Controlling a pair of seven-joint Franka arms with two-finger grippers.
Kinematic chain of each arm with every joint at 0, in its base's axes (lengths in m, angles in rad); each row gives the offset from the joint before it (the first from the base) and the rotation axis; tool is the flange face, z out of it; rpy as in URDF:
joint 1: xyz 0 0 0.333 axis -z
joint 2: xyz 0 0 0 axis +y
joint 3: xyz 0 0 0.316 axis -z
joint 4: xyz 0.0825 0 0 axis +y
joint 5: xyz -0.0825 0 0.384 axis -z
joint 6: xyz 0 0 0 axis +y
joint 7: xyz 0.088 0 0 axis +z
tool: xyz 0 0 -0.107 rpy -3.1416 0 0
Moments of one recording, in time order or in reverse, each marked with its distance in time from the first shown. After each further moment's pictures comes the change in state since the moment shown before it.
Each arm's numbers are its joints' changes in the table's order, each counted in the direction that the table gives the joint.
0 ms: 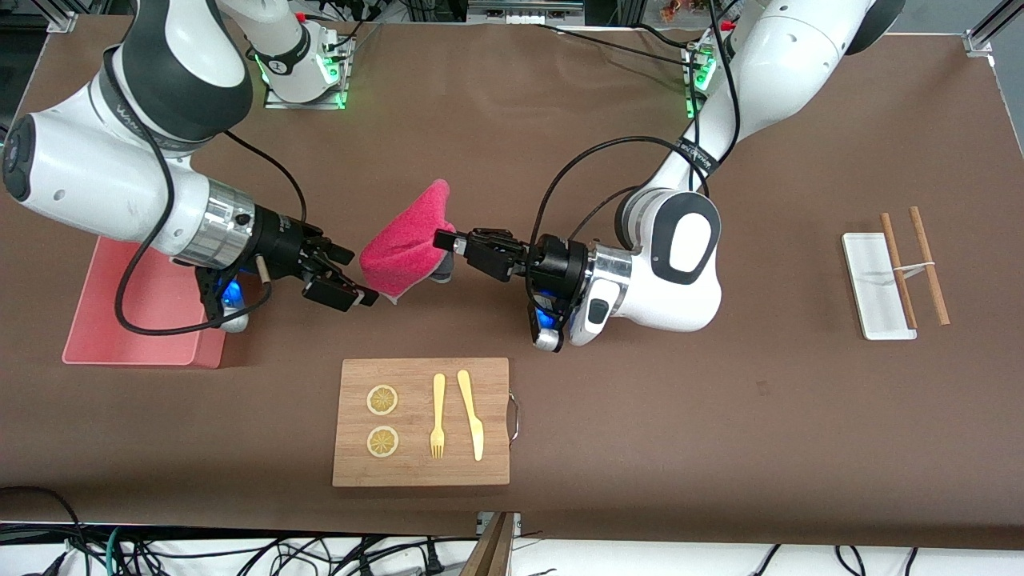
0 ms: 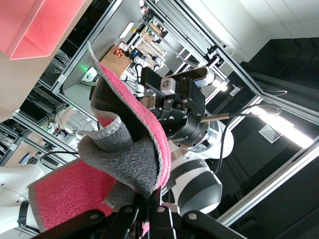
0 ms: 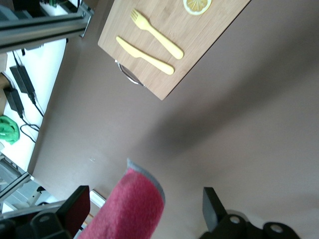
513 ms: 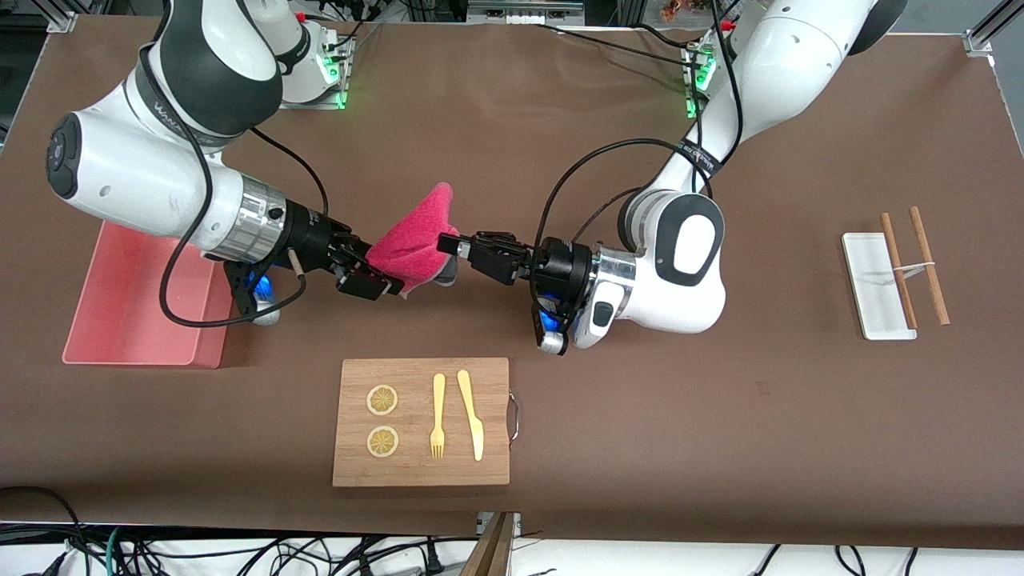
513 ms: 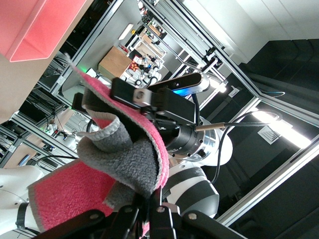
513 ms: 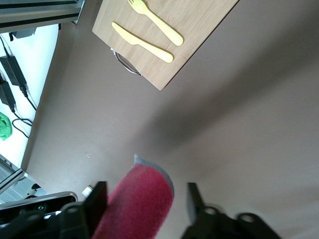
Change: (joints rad) left arm -0.005 0.000 -0.001 0.000 0.000 -0.001 0.000; right arm -0.031 0.012 -0.001 0.001 0.000 -0.004 -0.026
